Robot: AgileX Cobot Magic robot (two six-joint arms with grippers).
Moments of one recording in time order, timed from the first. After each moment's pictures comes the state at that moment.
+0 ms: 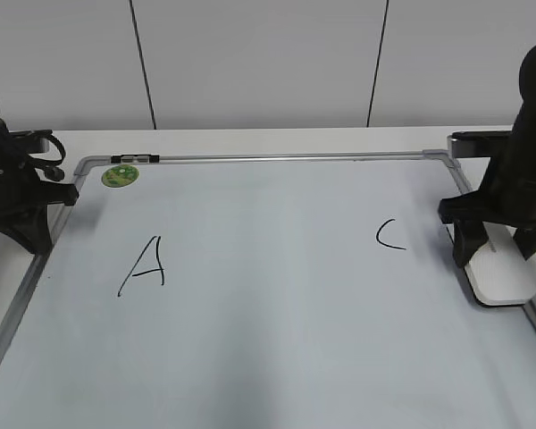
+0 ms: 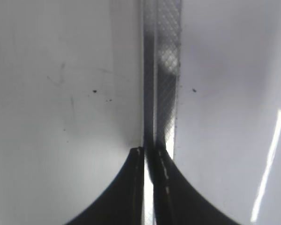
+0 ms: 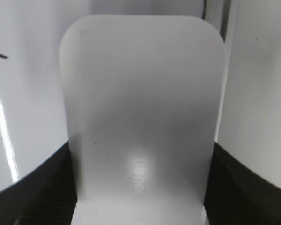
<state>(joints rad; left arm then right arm) -0.03 2.16 -1.52 -0.10 0.98 -0.02 0.09 1.94 -1.32 0.00 0.99 0.05</state>
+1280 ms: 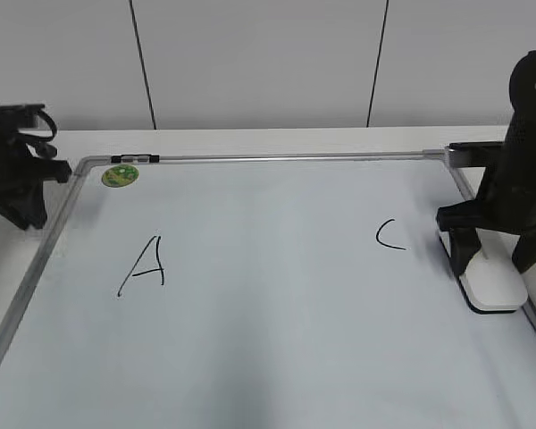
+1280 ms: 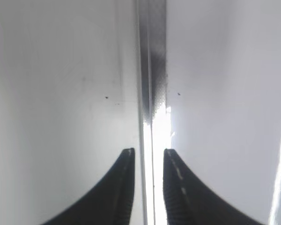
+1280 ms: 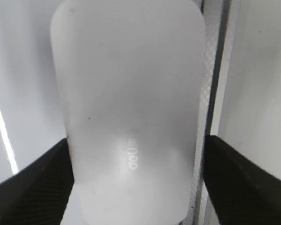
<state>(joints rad) -0.03 2.10 -1.55 -0.09 1.00 -0.02 0.09 1.98 -1.33 -0.02 1.02 0.08</state>
